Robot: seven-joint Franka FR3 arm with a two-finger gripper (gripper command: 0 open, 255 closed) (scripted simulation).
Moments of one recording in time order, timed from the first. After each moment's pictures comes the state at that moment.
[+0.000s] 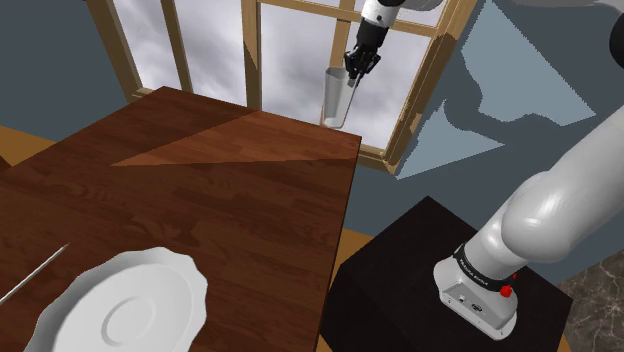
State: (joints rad) arm 0.07 -0.07 -0.12 -1.89 0.09 1.90 0.01
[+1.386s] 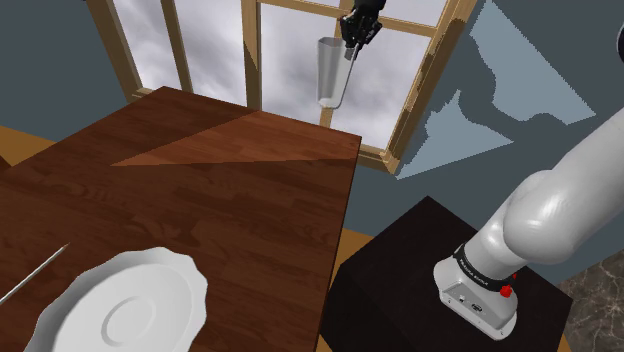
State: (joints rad) arm 0.11 -0.08 -0.07 -1.68 0.08 1.69 0.12
